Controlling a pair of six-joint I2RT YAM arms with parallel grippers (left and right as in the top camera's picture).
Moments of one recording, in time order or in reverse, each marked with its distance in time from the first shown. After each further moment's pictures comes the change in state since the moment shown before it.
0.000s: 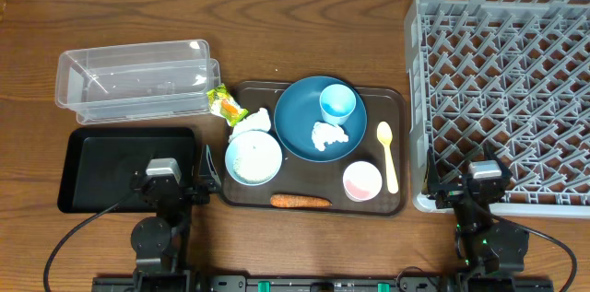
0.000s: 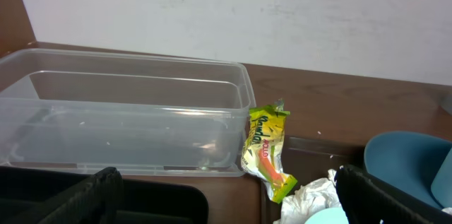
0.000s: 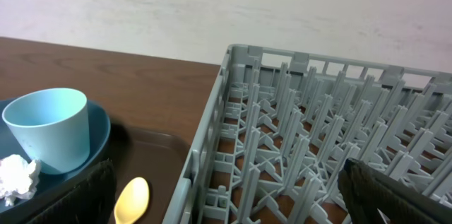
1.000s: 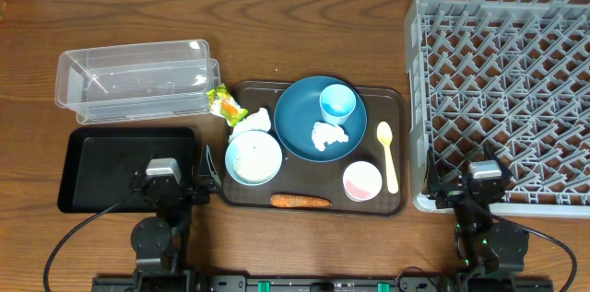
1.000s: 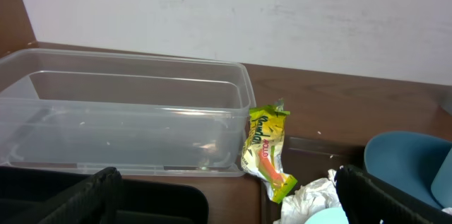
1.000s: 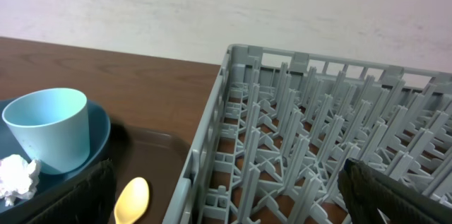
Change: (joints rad) left arm 0.000 0.000 0.000 0.000 0.000 0.000; right arm 0.000 0.000 0.000 0.000 0.000 0.000
